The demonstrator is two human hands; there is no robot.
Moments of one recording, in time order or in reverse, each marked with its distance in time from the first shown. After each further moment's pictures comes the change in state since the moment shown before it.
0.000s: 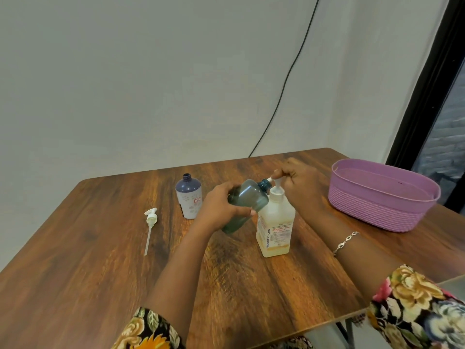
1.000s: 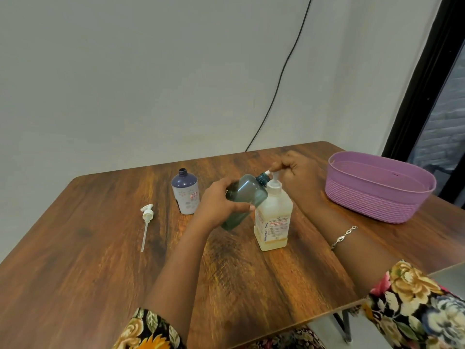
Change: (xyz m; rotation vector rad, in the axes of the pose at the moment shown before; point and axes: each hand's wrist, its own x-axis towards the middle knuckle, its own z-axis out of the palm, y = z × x) left_hand -0.004 0.001 0.004 -0.028 -0.003 0.008; right_hand -0.002 -0.001 -0.001 0.050 0.030 0.070
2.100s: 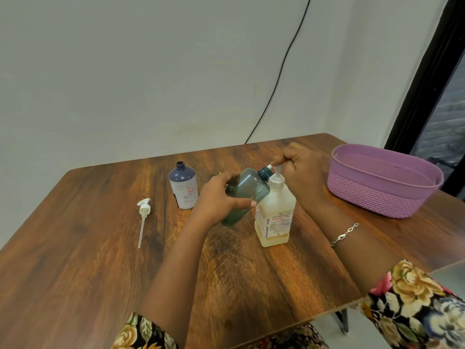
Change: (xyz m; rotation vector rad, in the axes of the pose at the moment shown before) left_hand -0.001 0.003 -0.002 -0.037 -0.008 0.001; right_hand 0.003 -0.002 0.005 0.005 0.067 -0.062
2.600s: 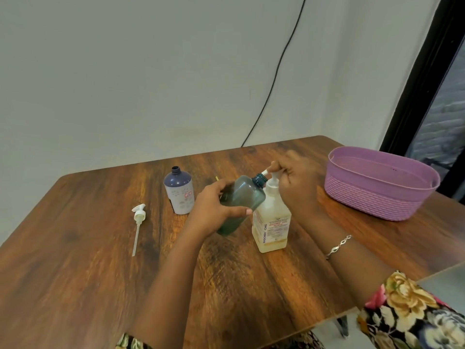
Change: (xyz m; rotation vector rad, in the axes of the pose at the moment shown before) left_hand -0.001 -0.009 0.002 -0.027 0.000 -0.024; right_hand -0.010 0.009 0.012 -0.011 0.069 -0.112
